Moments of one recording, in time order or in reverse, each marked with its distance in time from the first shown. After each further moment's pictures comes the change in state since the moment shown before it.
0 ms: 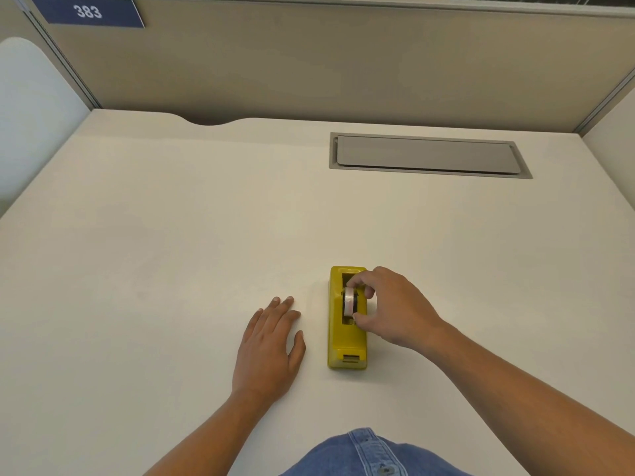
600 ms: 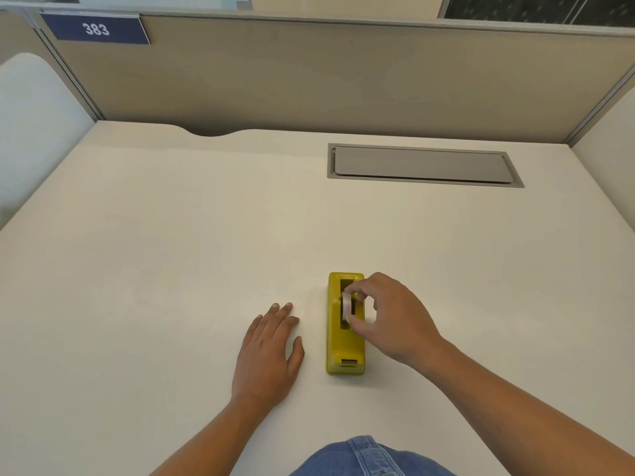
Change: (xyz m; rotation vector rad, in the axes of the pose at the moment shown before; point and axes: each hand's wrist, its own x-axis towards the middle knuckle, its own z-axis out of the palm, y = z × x) left_hand 0.000 0.003 -0.003 -0.012 0.009 0.006; right_hand -0.017 -0.005 0.003 0.018 0.172 -0.078
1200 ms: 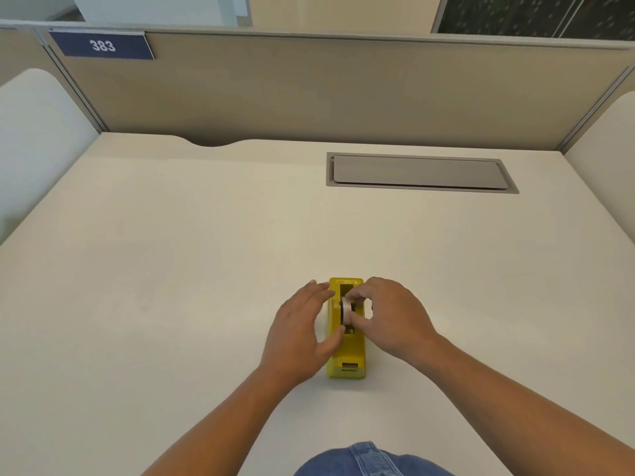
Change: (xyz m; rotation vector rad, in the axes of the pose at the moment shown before) left_hand 0.043 0.054 -0.027 -0.230 -0.006 0.118; right_hand 0.009 -0.006 -0.003 -0.083 -0.022 0.043
